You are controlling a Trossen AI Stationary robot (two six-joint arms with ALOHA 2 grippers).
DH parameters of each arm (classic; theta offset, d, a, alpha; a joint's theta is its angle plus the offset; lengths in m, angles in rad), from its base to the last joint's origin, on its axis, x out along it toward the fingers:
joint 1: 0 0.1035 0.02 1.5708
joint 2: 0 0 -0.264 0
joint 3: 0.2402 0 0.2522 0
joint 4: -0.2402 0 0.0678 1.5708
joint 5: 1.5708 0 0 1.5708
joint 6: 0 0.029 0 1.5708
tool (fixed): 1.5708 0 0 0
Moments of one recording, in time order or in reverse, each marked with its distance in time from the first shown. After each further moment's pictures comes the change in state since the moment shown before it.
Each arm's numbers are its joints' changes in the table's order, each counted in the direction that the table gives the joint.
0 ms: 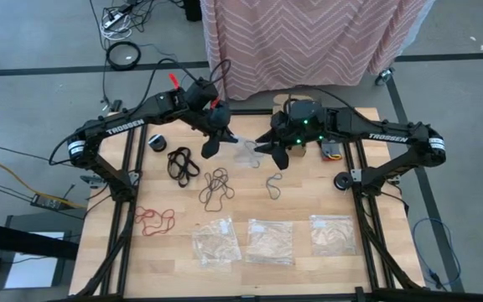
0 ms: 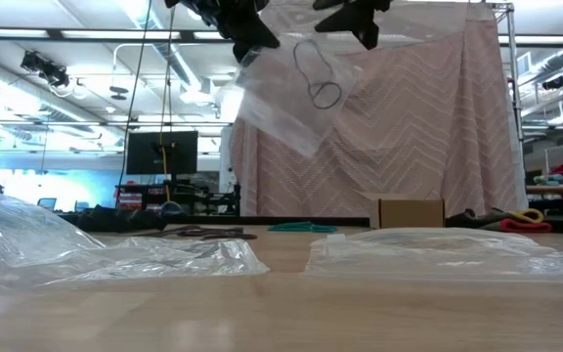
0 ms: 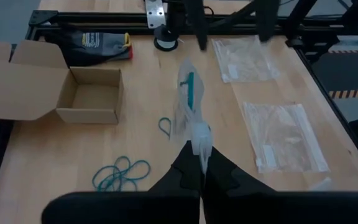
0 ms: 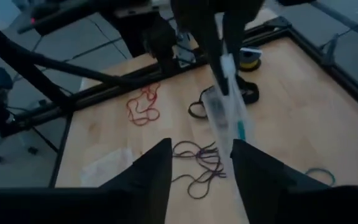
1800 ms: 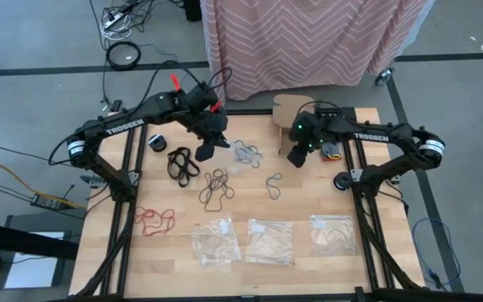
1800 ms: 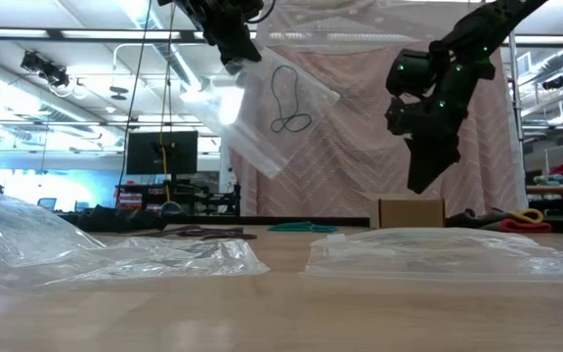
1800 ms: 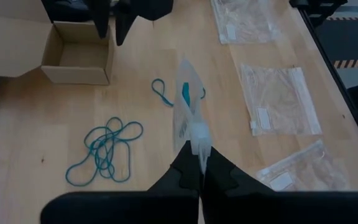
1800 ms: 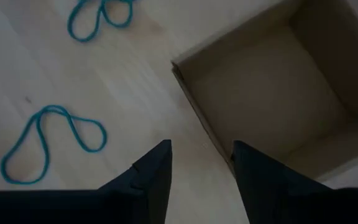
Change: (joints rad) left arm 0.000 0.002 0.000 -0.158 -0.034 0.055; right arm -0.342 -0.018 -0.506 -0.149 0.102 -0.120
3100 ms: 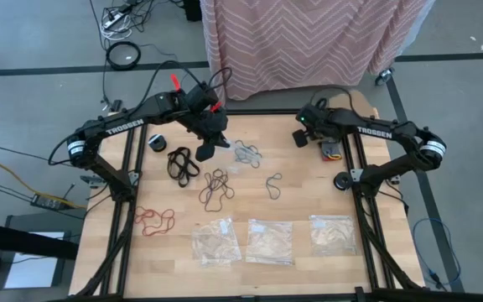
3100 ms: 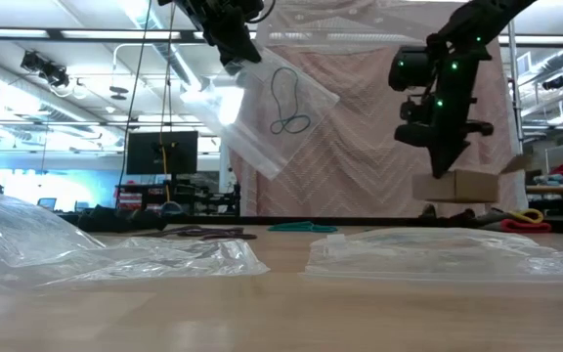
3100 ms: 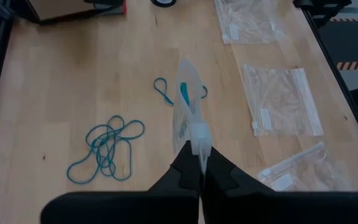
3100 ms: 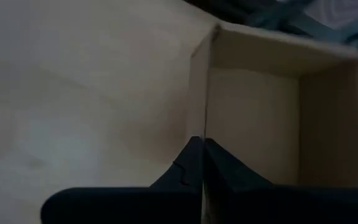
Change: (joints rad) left arm 0.000 0.000 0.000 -0.001 -0.008 -0.013; right arm -0.069 0.011 0.107 -0.213 0.466 0.366
